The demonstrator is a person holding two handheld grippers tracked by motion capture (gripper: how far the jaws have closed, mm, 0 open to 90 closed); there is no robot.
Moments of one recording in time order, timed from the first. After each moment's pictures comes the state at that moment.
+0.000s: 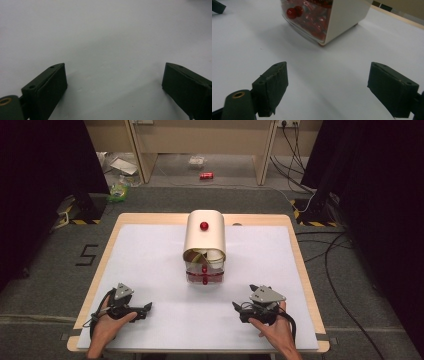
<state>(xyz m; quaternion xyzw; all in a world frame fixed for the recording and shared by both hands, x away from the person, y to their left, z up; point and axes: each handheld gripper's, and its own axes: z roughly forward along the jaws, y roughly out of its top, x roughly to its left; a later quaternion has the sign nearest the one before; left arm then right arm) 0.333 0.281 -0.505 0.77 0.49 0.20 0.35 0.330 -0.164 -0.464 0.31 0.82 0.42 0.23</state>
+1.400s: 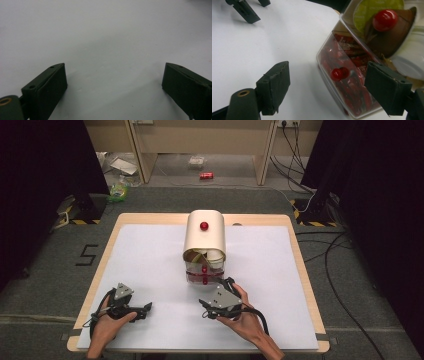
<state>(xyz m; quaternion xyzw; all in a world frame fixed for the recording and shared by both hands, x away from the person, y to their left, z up) 0.334 0.281 -0.505 0.77 0.49 0.20 0.35 0.340 -0.070 -0.458 0.11 0.84 0.43 0.31</state>
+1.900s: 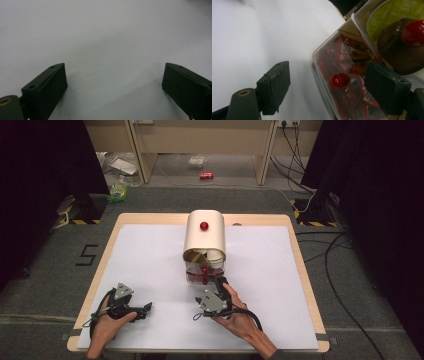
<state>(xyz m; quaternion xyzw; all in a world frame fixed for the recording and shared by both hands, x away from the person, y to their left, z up) 0.334 0.281 -0.505 0.77 0.49 0.20 0.35 0.345 -0.048 -0.469 0.05 0.85 0.37 0.38</state>
